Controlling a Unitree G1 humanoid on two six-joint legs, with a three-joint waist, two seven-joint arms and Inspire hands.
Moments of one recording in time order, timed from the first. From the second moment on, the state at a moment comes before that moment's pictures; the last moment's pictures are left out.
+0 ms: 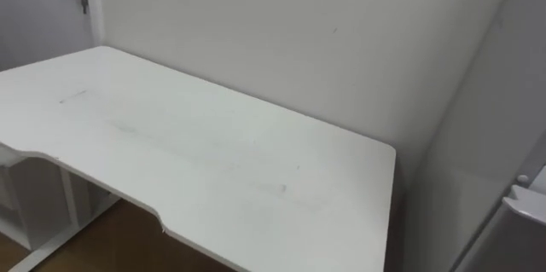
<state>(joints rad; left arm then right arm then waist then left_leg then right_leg) 0.46 0.39 0.25 0.90 -0.19 0.17 -0.01 -0.69 -0.92 0.07 0.85 0.76 -0.01 -0.31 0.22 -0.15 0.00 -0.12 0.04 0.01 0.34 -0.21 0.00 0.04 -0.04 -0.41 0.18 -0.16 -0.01</state>
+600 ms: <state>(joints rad) 0.45 0.39 0.25 0.90 -0.19 0.16 -0.01 -0.62 -0.91 0.02 0.76 0.78 0.01 -0.22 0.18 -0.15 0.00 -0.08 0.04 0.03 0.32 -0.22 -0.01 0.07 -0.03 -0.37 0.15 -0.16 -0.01</state>
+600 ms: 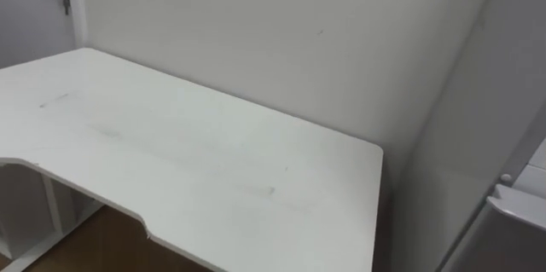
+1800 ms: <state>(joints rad) 0.44 0.35 0.25 0.98 -0.25 0.15 -0.03 -0.50 -0.90 -0.10 0.54 0.79 0.04 -0.03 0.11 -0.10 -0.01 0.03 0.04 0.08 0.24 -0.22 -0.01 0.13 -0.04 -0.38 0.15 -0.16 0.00</state>
